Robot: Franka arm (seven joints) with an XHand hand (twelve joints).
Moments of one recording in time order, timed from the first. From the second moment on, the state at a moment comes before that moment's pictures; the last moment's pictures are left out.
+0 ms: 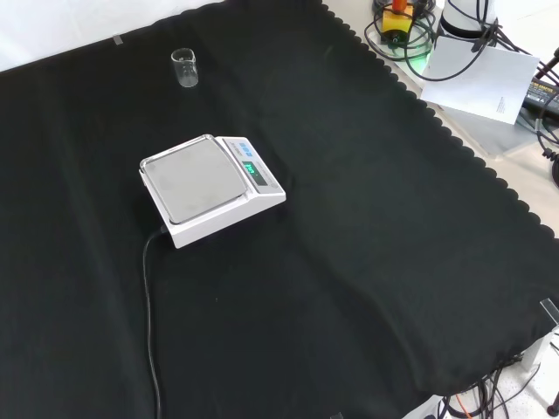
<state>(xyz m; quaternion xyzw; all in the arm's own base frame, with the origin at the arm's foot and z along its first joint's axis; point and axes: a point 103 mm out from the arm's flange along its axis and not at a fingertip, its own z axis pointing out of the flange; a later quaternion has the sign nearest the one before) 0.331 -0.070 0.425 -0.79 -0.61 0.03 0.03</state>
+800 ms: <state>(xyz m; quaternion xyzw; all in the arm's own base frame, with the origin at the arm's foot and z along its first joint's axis) 0.348 -0.158 0.348 -0.82 -0.56 0.05 0.09</state>
